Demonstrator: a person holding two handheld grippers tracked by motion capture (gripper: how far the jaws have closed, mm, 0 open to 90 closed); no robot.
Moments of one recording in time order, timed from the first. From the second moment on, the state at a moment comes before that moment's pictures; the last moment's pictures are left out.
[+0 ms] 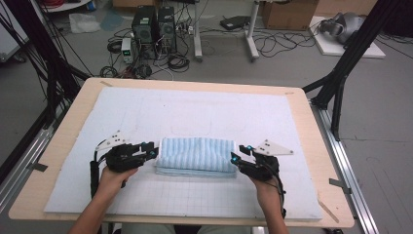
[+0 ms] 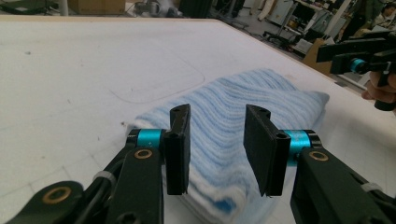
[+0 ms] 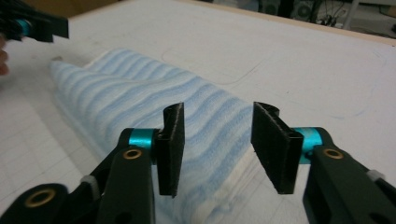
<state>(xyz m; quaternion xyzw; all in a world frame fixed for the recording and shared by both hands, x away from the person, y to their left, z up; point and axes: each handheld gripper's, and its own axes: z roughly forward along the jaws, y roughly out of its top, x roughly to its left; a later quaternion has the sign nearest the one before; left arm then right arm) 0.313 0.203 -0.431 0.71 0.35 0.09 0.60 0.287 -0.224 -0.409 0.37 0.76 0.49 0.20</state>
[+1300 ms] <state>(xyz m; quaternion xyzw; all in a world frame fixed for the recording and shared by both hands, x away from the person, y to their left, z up) 0.320 0.158 -0.449 0.80 0.36 0.09 0.47 0.323 -0.188 -0.436 0.37 0.83 0.39 0.16</state>
